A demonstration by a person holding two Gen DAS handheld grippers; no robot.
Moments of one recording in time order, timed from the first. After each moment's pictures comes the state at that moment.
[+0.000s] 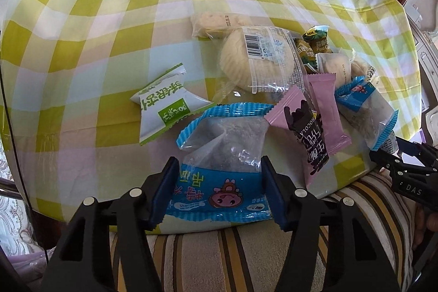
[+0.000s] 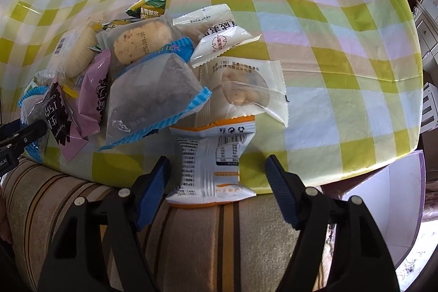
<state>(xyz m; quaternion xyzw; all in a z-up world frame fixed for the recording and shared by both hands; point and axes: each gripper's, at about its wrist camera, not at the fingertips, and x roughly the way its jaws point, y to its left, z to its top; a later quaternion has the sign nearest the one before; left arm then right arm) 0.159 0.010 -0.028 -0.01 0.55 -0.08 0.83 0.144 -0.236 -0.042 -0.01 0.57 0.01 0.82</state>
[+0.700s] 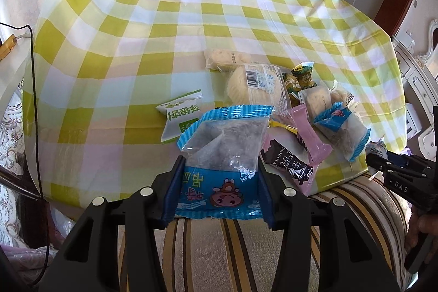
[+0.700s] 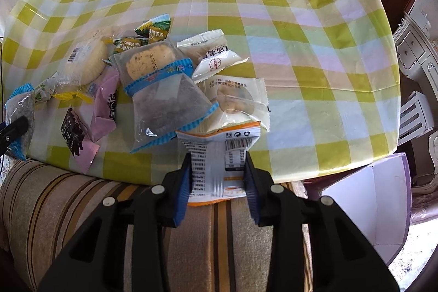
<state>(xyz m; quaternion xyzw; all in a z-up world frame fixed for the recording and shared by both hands) 0.120 0.029 0.012 -0.05 0.47 -0.06 0.88 0.122 -0.233 -0.007 -0.03 0.53 -0.01 0.85</state>
